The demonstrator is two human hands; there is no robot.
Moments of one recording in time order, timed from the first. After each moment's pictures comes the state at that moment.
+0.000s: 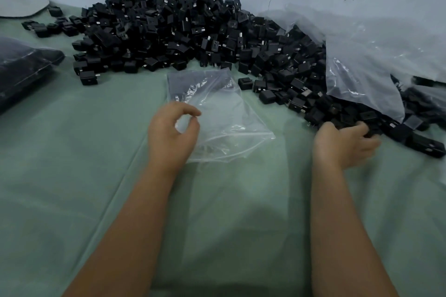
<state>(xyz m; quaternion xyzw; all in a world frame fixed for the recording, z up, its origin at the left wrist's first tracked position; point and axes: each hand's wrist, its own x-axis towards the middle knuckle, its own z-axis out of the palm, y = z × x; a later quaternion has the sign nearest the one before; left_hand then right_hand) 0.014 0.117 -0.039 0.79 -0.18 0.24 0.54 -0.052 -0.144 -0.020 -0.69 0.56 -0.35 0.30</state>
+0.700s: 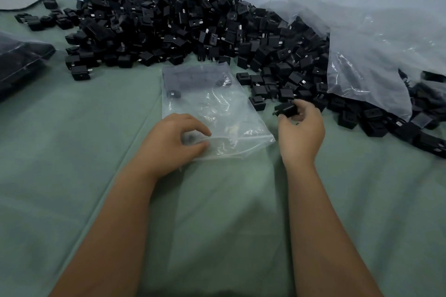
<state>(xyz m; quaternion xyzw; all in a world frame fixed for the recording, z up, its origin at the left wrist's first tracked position) 0.019 0.128 -0.039 0.87 -0.31 0.04 0.38 -0.025 -0.113 -0.042 -0.77 0.29 -0.38 0.42</state>
